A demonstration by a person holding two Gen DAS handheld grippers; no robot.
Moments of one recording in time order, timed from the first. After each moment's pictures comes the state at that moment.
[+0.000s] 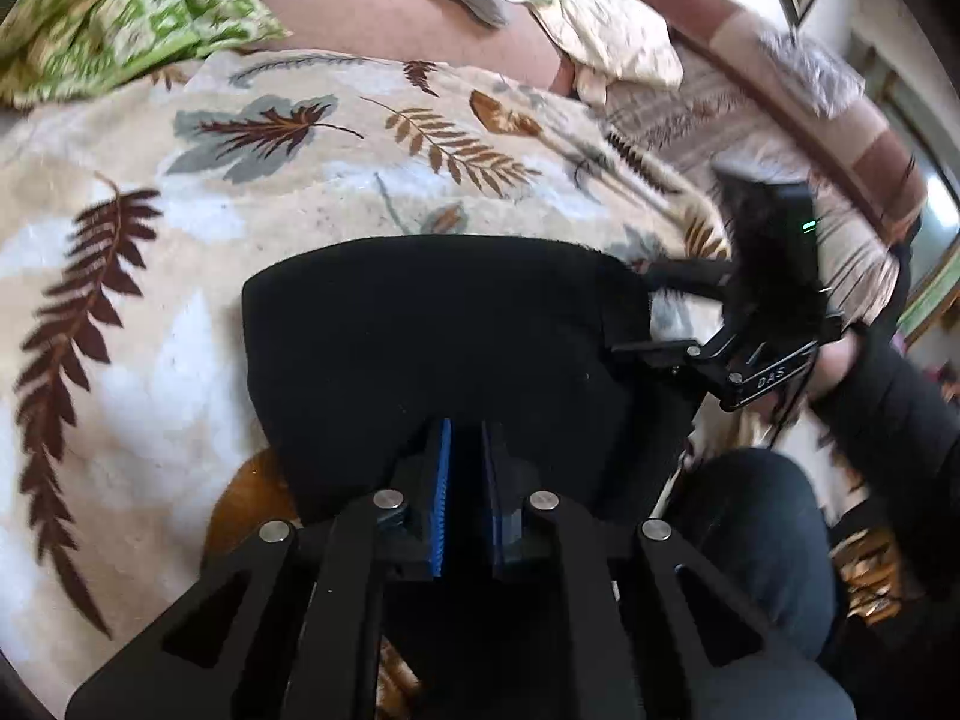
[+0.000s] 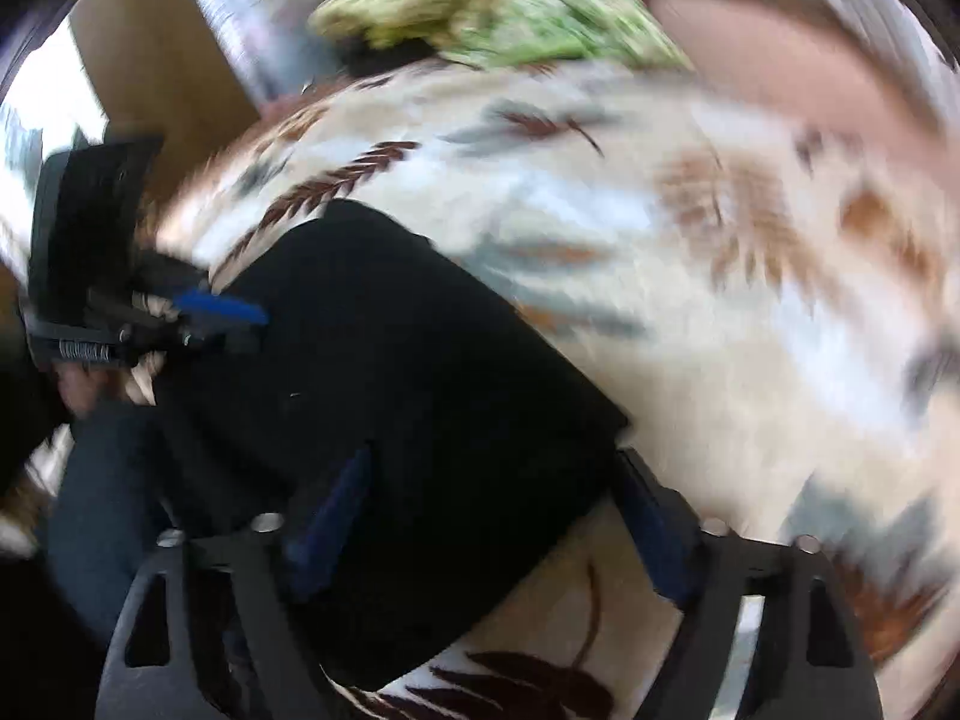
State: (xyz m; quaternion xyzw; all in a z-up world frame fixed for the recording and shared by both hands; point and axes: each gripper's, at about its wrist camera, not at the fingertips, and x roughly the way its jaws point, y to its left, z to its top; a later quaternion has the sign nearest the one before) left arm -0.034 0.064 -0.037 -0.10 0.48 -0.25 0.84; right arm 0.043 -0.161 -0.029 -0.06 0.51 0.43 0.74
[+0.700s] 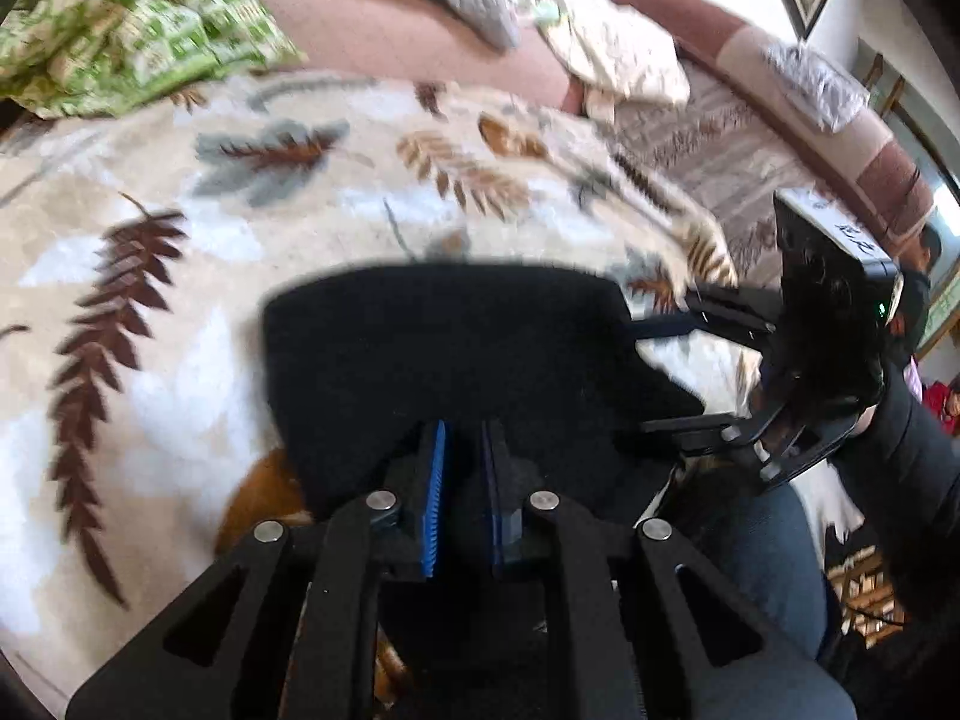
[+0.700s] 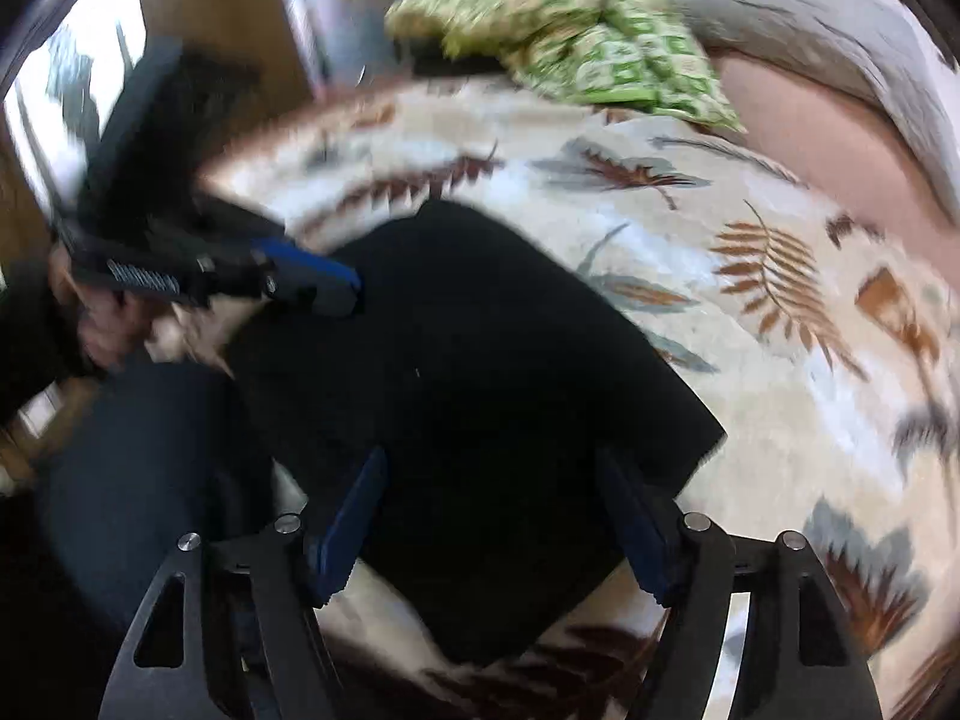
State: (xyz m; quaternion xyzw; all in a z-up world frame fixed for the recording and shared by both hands) left arm -0.048 0.070 -0.009 -0.10 0.45 -0.22 0.86; right arm -0.008 -0.147 0.019 -0.11 0.45 0.46 0.76
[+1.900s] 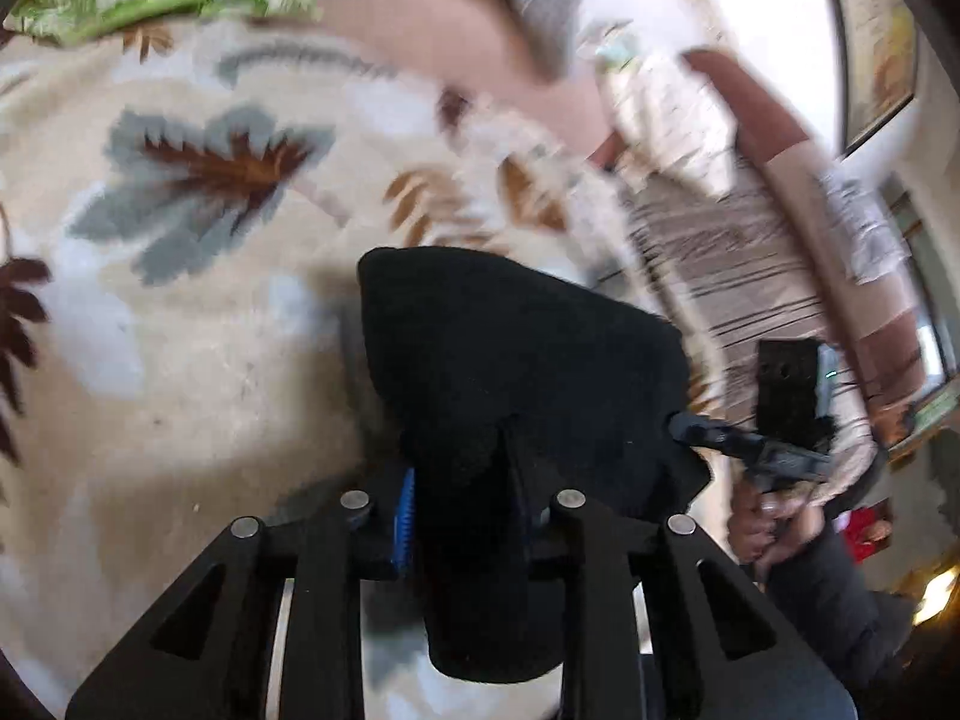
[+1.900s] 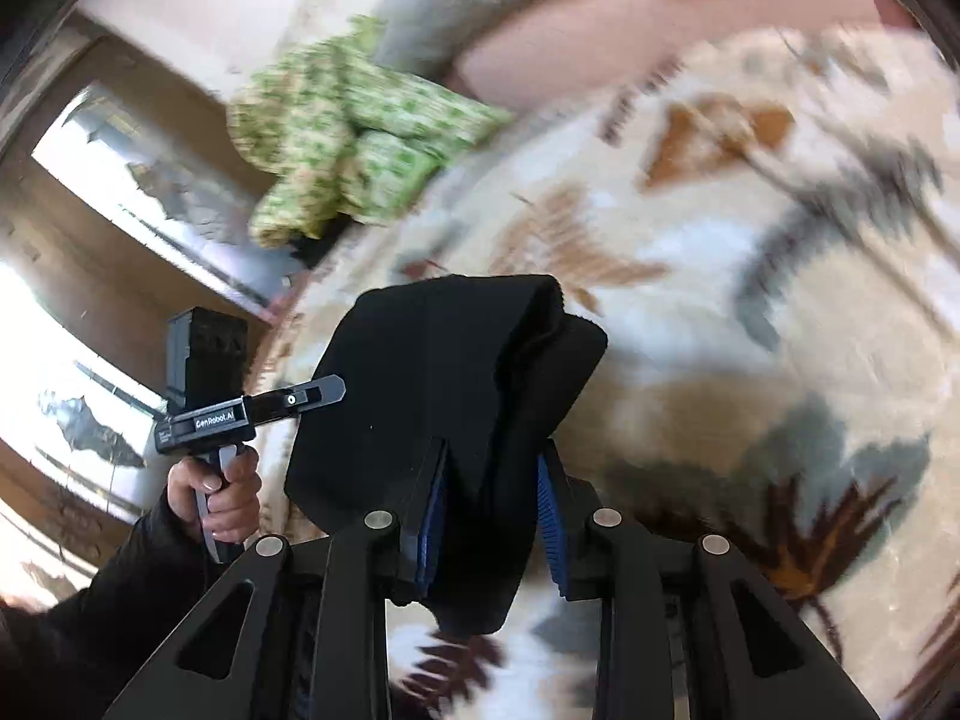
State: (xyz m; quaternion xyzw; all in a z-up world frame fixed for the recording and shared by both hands) left arm 0.078 0.043 -0.046 -0.24 0.51 -0.21 0.80; right arm 0.118 -0.282 -0.019 0.19 0.54 0.36 0.74
